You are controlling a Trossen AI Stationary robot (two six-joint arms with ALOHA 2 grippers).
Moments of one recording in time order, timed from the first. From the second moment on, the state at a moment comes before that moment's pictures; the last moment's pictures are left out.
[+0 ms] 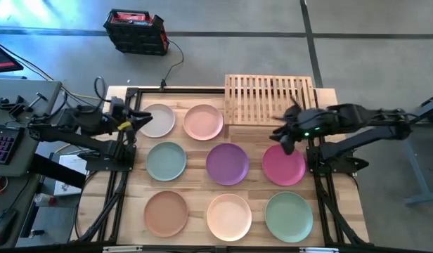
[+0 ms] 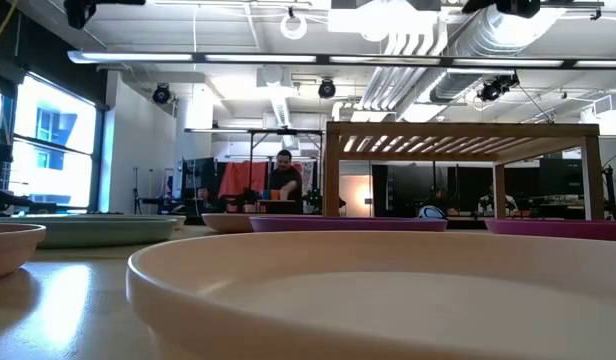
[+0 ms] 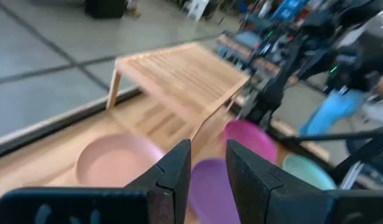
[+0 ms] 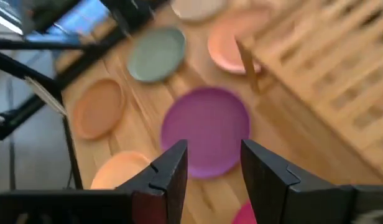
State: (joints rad) left arm -0.17 0.49 0.89 -0.73 -0.55 -0.58; right arm 0.13 1.01 1.24 -0.99 0.19 0.75
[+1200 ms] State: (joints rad) left arm -0.17 0.60 0.89 -0.84 -0.53 -0.58; right arm 0.35 1.68 1.24 -1.14 0.07 1.30
